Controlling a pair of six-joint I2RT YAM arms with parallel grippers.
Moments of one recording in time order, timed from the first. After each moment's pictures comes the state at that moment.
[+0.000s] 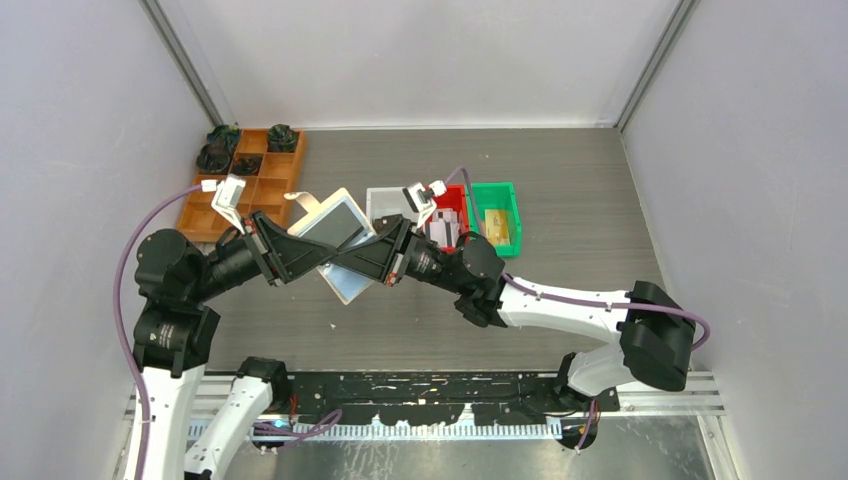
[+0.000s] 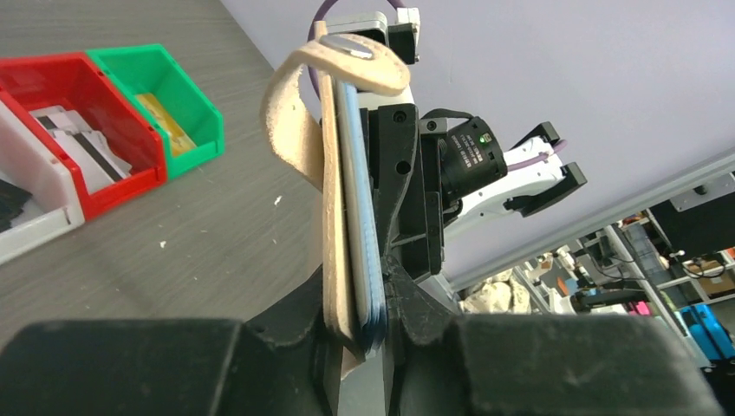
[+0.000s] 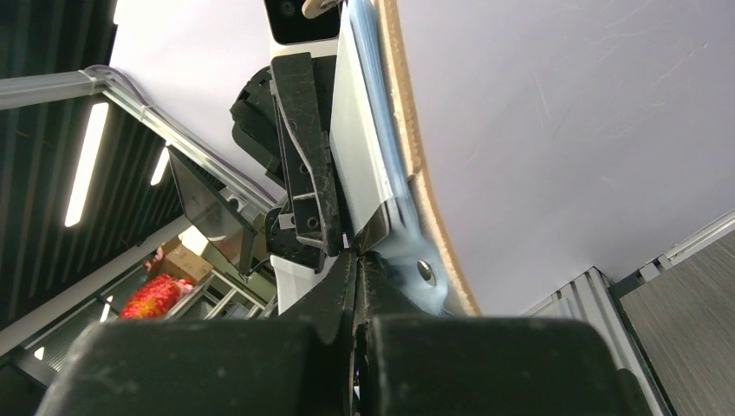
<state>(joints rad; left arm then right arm) -0.16 0.61 1.08 -0.43 0.88 -0.78 1.10 1.39 0.88 1.00 -0.24 1.16</state>
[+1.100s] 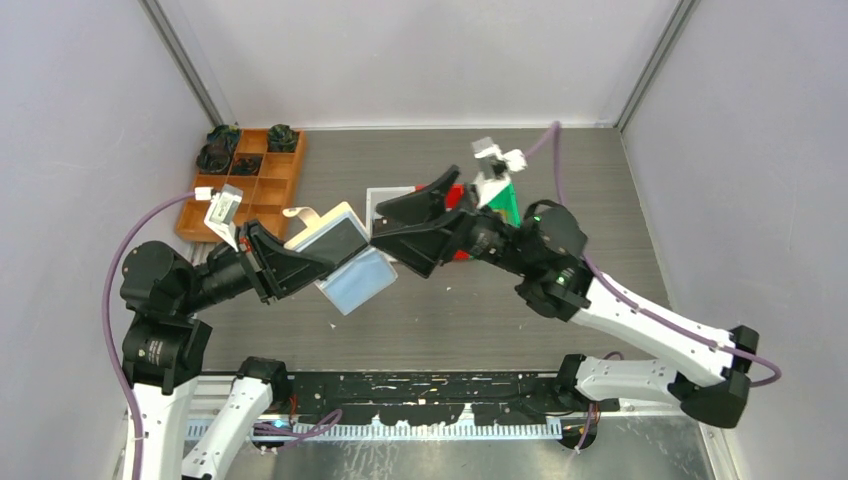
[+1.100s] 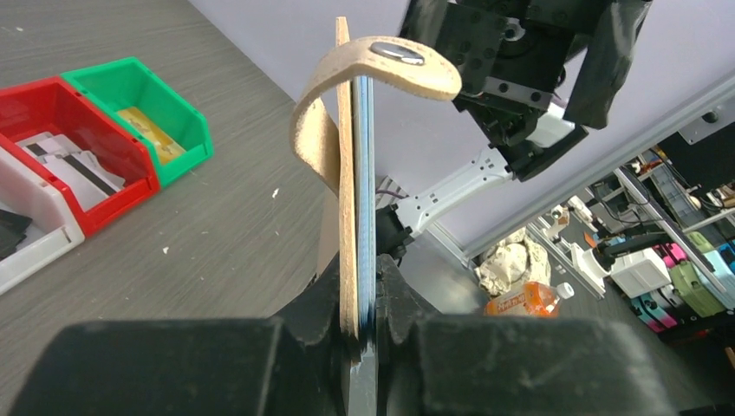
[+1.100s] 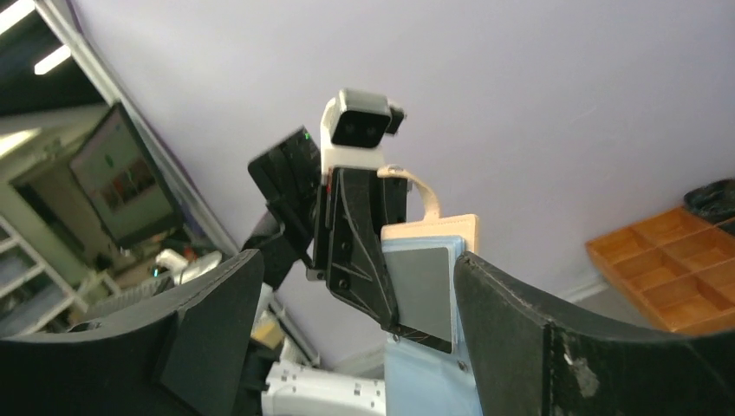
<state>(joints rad) -0.16 0.58 1.13 -0.47 0.95 -0.69 1.05 1.04 1.10 0.44 -0.21 0.67</state>
